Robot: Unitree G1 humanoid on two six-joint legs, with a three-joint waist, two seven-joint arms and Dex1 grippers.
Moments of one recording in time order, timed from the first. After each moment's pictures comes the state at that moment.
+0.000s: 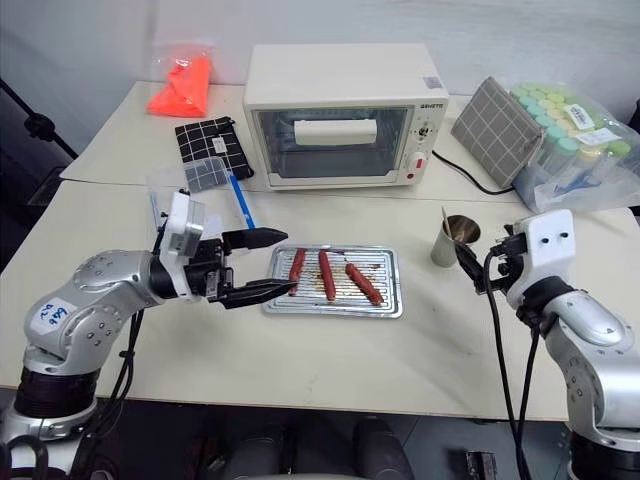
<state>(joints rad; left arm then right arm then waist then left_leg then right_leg) -0.42 0.63 0.05 -0.38 -0.71 0.67 -0.88 -0.11 -0.61 -0.40 -0.51 0.45 0.74 0.35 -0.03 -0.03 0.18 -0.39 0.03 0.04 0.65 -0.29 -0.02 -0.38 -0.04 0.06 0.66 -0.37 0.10</state>
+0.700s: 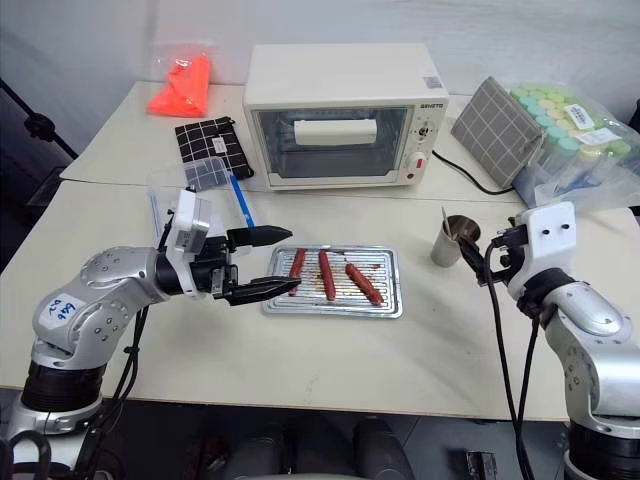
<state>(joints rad) -0.45 0.62 0.03 -0.35 -0.70 0.65 -0.88 -0.17 -0.61 -0.36 -0.44 0.41 0.71 0.34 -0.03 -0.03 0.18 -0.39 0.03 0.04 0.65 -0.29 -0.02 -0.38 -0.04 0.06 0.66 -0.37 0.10</state>
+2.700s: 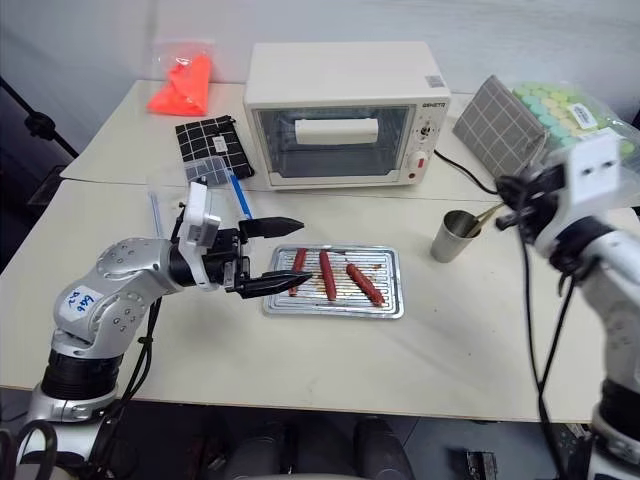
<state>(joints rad) -0.52 0.56 -0.01 -0.29 -0.65 0.58 -0.91 -0.43 -0.79 -0.52 -0.43 0.63 0.96 0.42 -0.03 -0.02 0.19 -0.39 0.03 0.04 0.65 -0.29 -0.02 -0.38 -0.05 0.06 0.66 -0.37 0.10</state>
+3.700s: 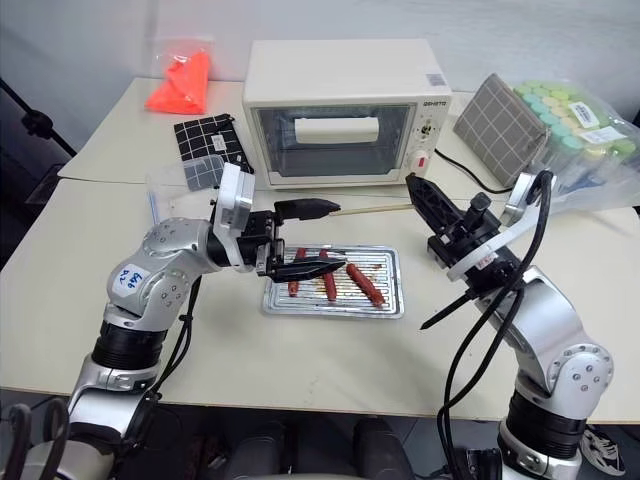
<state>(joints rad) -0.68 0.40 -0.09 -0.11 -0.58 0.45 -0.99 -0.32 -0.32 -0.41 -0.52 1.95 0.74 -0.43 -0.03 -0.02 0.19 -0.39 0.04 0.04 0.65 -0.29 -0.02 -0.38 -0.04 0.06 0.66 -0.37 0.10</state>
